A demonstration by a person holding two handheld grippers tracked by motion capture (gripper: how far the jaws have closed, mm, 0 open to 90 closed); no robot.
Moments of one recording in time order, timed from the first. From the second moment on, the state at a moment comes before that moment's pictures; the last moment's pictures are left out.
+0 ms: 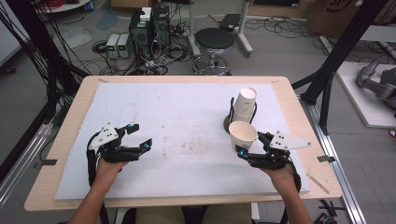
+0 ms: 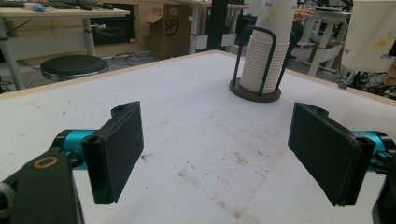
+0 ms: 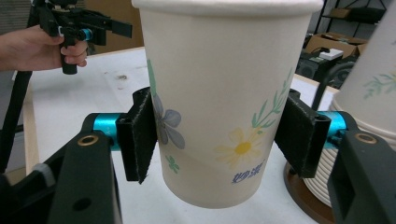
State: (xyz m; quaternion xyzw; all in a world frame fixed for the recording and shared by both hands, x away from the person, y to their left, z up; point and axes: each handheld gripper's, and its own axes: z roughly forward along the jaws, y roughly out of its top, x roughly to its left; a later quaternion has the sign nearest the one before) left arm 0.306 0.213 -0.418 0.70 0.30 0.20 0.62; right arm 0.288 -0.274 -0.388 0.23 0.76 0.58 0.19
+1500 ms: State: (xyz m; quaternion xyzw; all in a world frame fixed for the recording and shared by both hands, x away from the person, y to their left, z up) left arm 0.304 0.226 -0.419 0.69 0.31 0.20 0.62; right arm 0.384 -0.126 -0.432 0.28 0.78 0.53 0.17
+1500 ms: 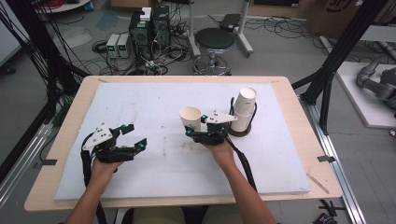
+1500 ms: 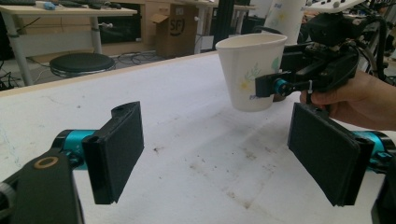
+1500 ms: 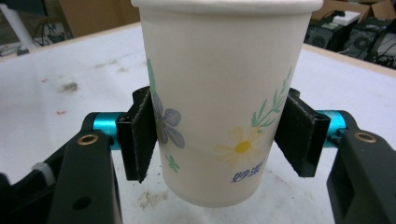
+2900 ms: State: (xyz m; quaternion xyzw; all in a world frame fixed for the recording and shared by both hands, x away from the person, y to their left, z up) left arm 0.305 0.224 -0.421 0.70 0.32 0.19 0.61; right arm 0.376 -0.143 -0.444 0.31 0.83 0.44 0.13
